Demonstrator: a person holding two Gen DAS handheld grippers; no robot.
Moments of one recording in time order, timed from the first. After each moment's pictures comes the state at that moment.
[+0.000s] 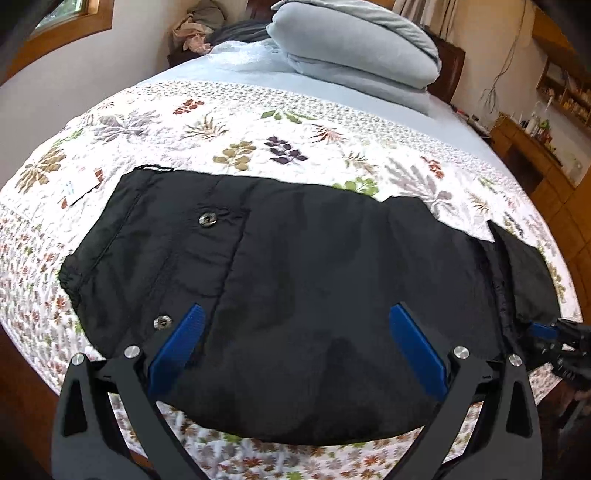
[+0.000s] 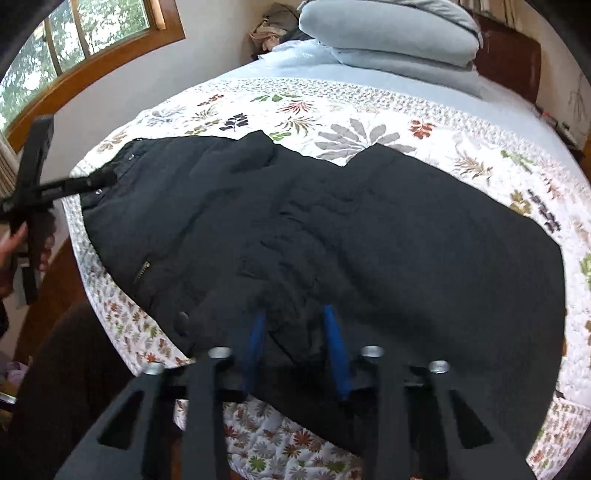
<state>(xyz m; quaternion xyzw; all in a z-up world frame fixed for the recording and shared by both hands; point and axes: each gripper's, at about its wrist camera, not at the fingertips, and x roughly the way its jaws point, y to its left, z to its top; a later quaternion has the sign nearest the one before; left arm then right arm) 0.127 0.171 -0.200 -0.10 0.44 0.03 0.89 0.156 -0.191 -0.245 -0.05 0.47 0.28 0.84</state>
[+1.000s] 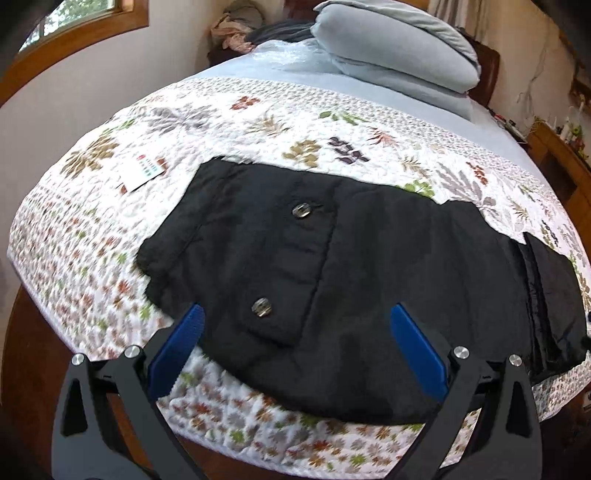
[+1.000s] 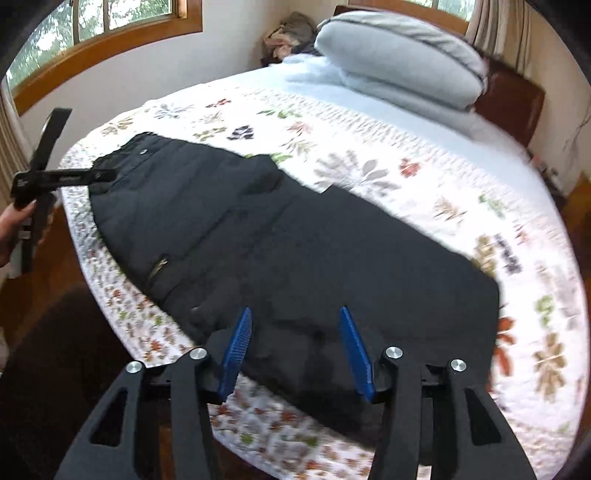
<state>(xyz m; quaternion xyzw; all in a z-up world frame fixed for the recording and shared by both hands) 0.103 0.212 -0.196 -0.09 0.45 0.11 0.88 0.124 -0.187 -0.192 -0.16 0.42 0.23 0.87</state>
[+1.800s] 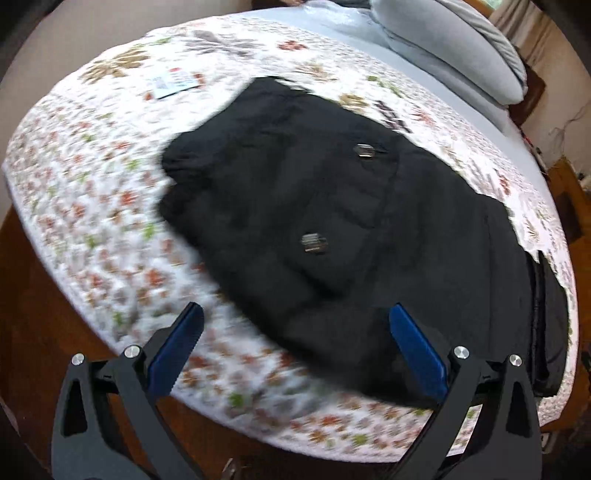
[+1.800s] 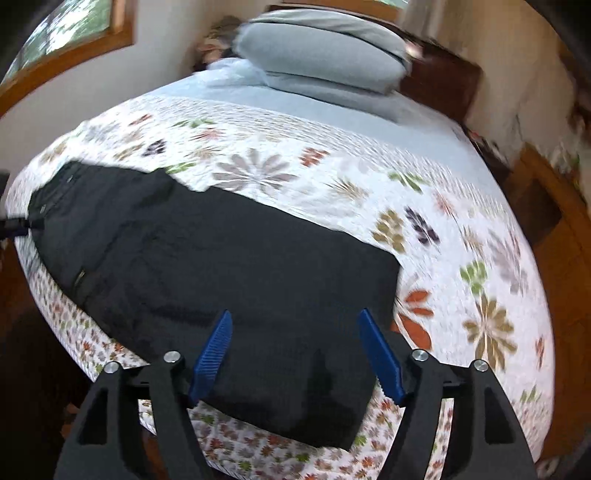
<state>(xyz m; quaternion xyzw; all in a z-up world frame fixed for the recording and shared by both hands) 0.099 0.236 -0.230 -0.20 0.50 0.12 0.83 0.154 -0.292 -0.185 -0.10 0.44 0.11 0.88</state>
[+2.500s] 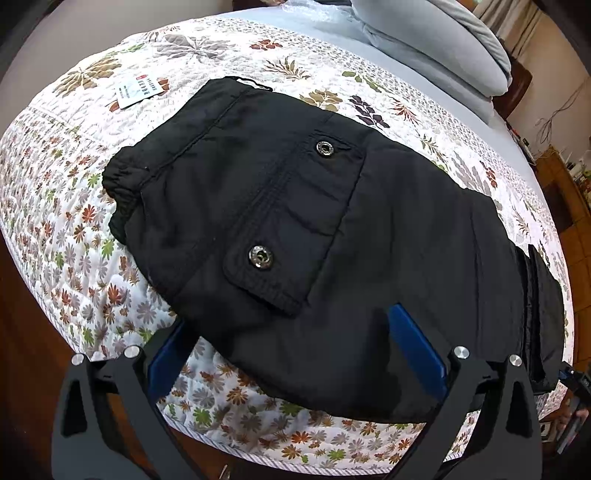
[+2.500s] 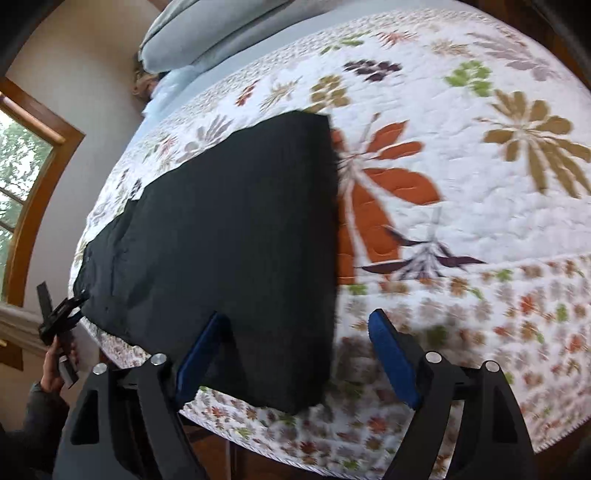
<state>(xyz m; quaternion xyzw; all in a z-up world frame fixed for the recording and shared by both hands) 0.106 0.226 -0.234 -0.20 0.50 0.10 0.84 0.181 -0.404 -0.279 0.18 0.56 0.17 0.79</state>
